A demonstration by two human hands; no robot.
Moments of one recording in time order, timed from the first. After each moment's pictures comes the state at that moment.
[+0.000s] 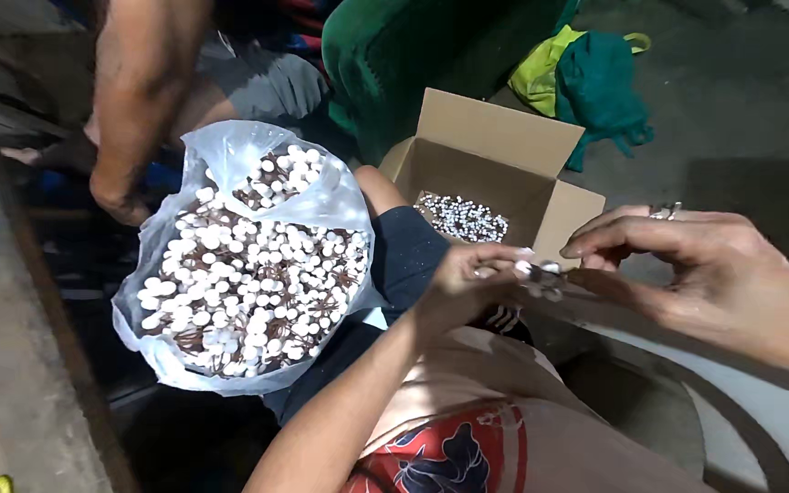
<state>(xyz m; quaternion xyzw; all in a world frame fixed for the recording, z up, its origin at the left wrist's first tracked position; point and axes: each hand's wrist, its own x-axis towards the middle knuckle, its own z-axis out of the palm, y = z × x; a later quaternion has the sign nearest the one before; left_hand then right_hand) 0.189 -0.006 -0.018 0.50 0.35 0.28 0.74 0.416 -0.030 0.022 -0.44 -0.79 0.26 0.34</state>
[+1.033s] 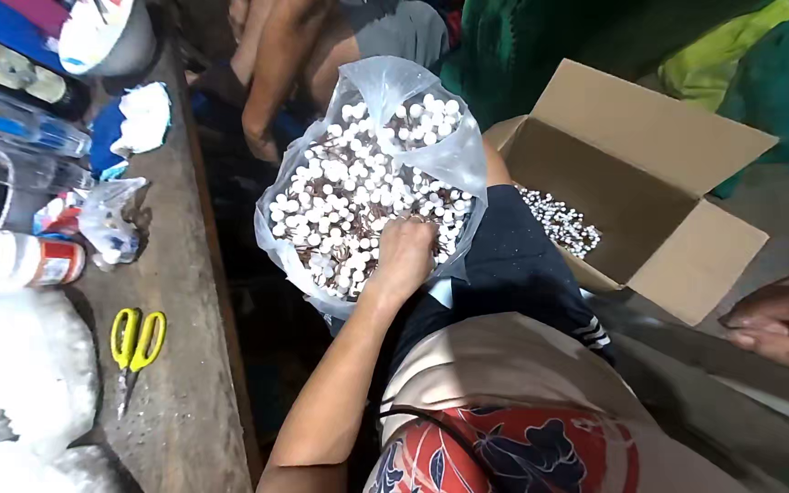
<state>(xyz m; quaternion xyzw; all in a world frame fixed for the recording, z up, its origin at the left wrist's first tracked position) 0.041 -0.007 -0.030 0.76 0.64 0.02 0.15 0.444 -0.029 -0.006 -0.44 -0.79 0.38 0.18</state>
